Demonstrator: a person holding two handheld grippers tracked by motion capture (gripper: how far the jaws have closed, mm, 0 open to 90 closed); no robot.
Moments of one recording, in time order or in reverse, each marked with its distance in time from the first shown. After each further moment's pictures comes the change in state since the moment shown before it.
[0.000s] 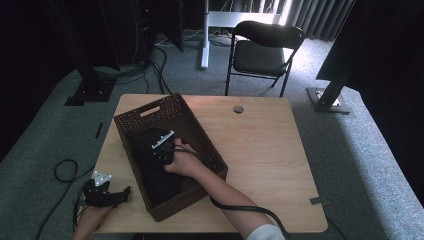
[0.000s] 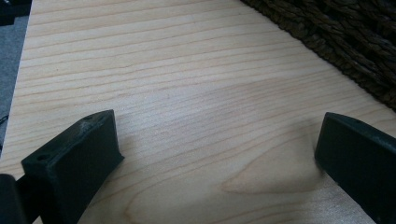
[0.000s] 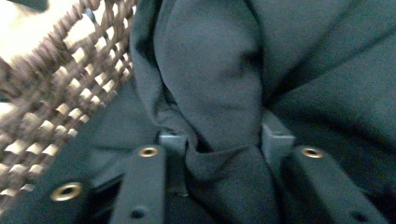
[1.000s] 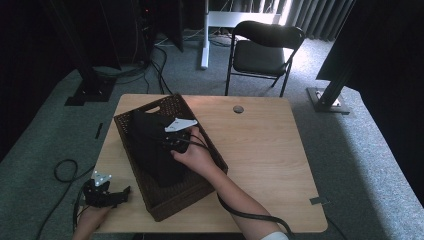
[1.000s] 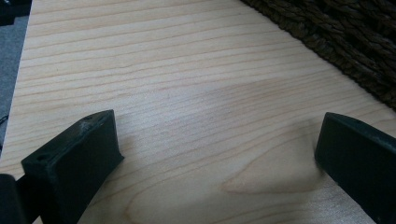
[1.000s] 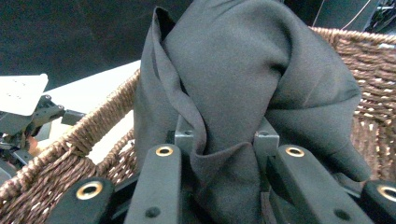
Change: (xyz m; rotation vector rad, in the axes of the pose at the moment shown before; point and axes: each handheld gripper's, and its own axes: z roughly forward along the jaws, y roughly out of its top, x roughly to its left) left arm 0.000 0.000 0.000 -0.001 0.001 0.002; right arm -0.004 0.009 -0.087 -0.417 -0.051 -0.006
